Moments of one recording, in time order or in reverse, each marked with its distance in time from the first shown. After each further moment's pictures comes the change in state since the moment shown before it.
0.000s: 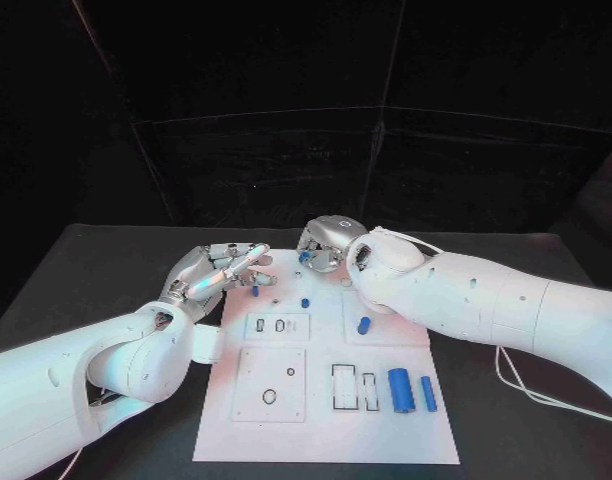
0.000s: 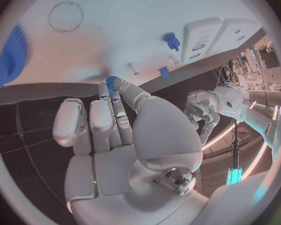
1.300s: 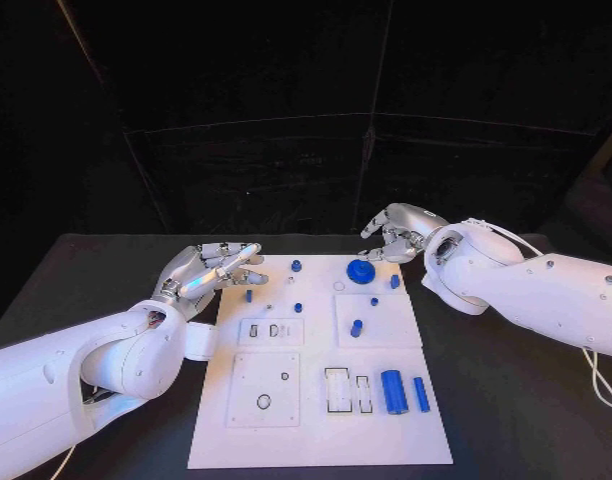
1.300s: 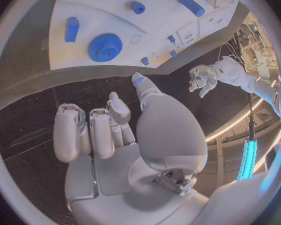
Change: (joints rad) left arm 0.007 -0.015 0.000 -0.027 0.000 0.004 -0.002; left_hand 0.000 0.000 0.000 0.000 0.000 0.000 0.000 0.000 0.000 0.000 0.000 0.000 0.000 0.000 0.000 -0.004 0.003 0.000 0.000 0.000 -0.004 -0.001; right arm 0.021 -0.377 0.050 0.319 0.178 -0.008 -0.110; right_hand -0.062 -0.120 -0.300 0.290 0.145 -0.175 -0.007 0.036 0.004 0.199 -0.032 0.996 0.958 0.000 -0.014 0.223 0.351 -0.040 0.073 -0.011 0.093 0.170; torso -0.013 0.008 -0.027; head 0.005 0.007
